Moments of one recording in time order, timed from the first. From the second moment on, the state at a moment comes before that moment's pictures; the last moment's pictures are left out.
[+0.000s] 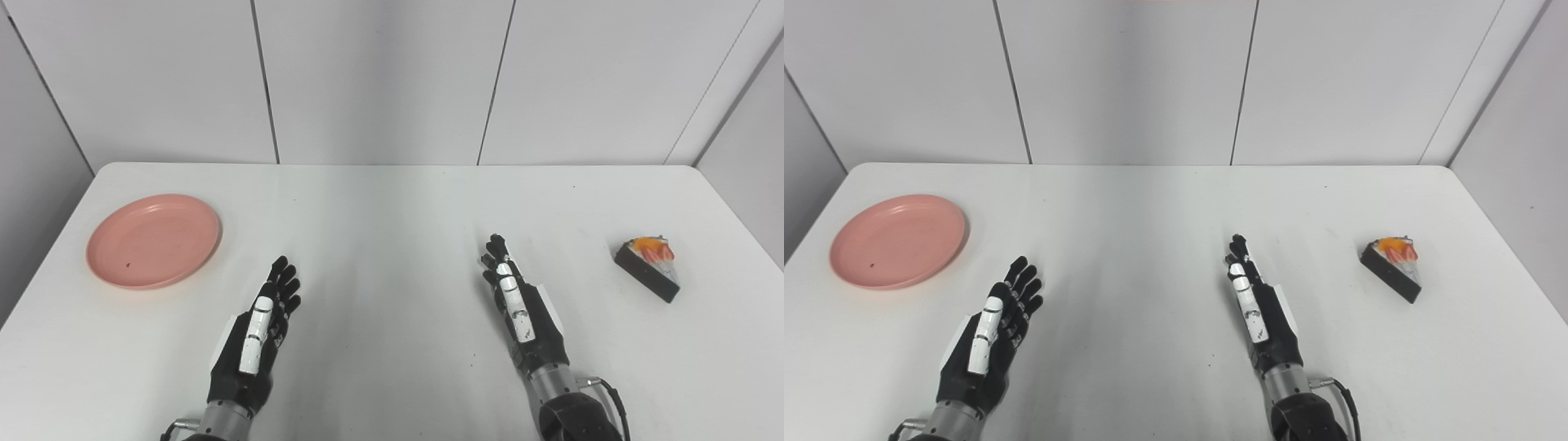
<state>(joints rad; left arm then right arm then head) 0.04 -0.01 -0.07 -0.16 -0.15 0.13 -0.13 -0.07 -0.07 0.01 -0.04 0.04 0.01 0.09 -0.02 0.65</state>
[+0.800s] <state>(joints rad) -0.03 -0.05 -0.10 0.01 -0.12 -0.03 -0.13 -0.10 -0.12 -0.03 0.06 0.13 -0.12 0.15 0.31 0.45</state>
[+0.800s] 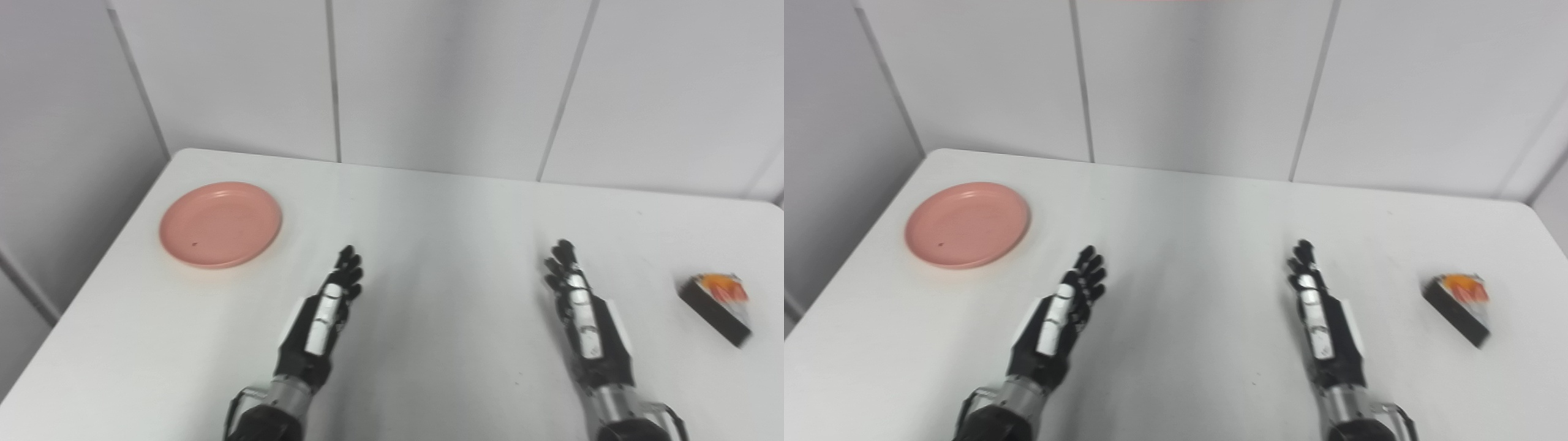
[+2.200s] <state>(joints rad) 0.01 -0.10 -0.13 -0.11 -0.09 0.07 -0.12 -0.12 -0.16 -0.04 0.09 0.18 -0.16 0.19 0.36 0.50</state>
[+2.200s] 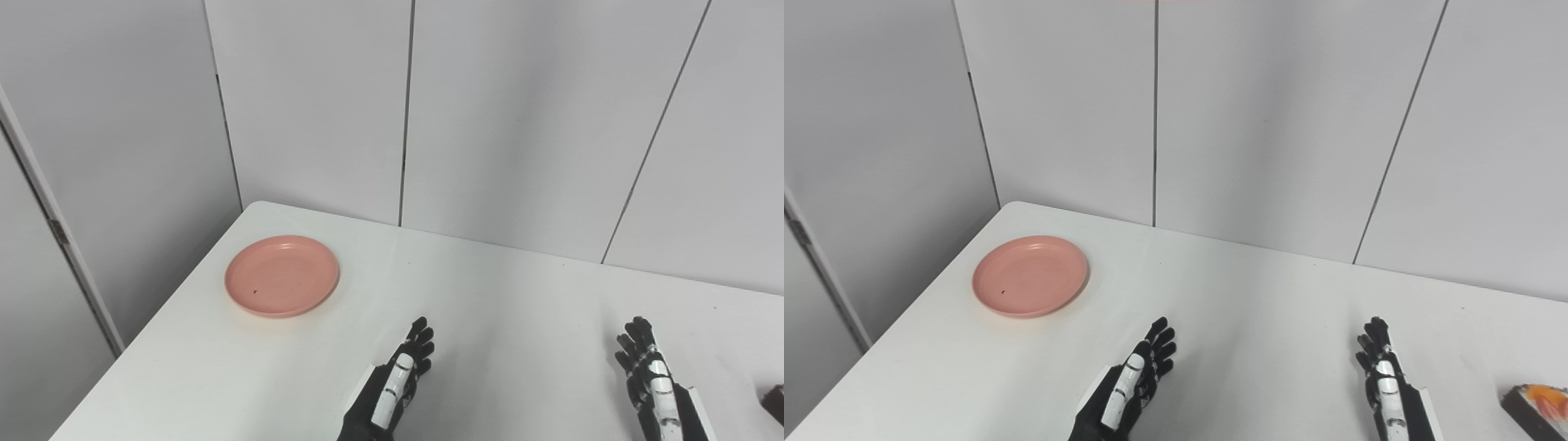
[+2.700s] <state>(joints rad) -0.14 -0.09 -0.09 -0.35 -0.11 0.29 -0.10 -0.12 -0.17 -0.03 0.08 0.19 -0.16 0.19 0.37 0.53</state>
